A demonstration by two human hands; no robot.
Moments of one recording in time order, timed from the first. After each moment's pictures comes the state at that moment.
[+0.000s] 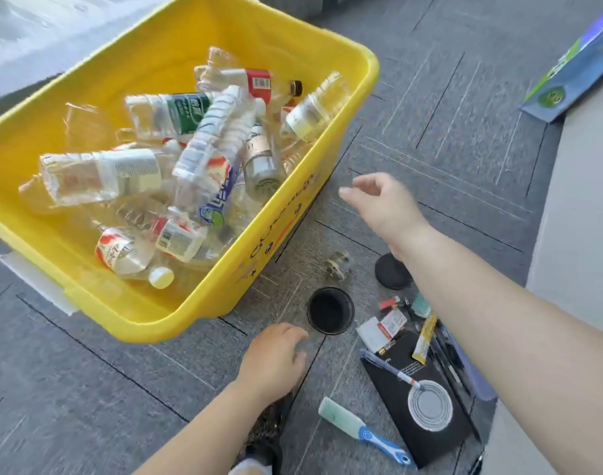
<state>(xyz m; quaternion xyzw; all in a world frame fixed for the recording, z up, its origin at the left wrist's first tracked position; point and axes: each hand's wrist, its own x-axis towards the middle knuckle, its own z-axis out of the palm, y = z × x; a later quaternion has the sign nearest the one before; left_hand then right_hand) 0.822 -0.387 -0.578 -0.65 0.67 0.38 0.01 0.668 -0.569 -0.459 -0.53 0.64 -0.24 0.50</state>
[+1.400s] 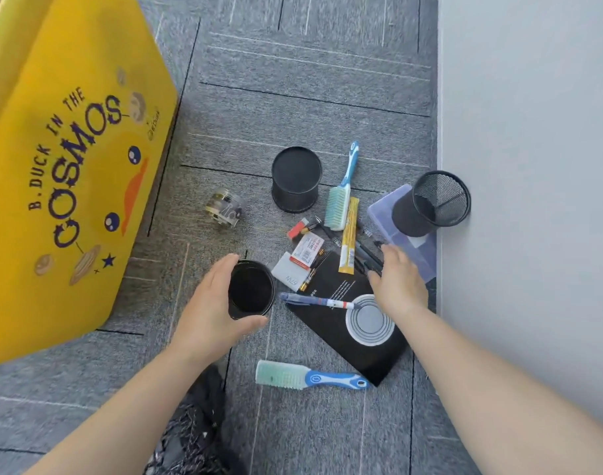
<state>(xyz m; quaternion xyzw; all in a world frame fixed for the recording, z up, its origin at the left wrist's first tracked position) 0.748 -0.412 -0.643 -0.61 0.69 0.38 -0.01 0.462 -0.383 -0.691 -0.46 0.84 0.04 0.28</state>
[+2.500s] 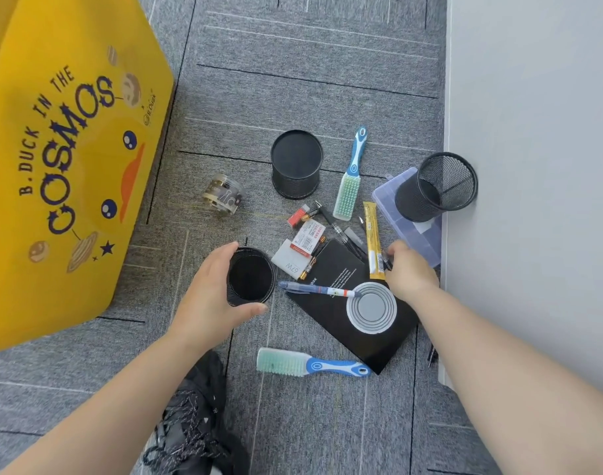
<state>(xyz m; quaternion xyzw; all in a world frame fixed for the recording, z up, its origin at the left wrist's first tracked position) 0.747 -0.413 -0.644 -0.61 0.68 0.40 0.00 0.440 -0.384 -0.707 -0.43 0.83 0.11 0.33</state>
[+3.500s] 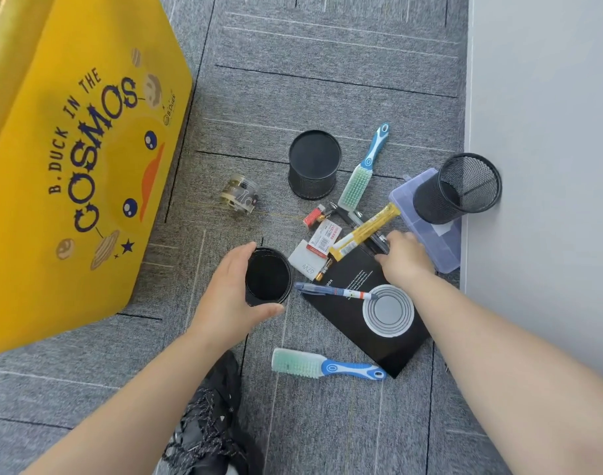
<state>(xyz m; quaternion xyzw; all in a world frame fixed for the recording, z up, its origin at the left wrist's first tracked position) 0.747 -0.412 -0.645 -0.61 0.69 0.40 -0.01 0.466 -0.414 -0.711 -0.44 0.84 0.10 0.31</state>
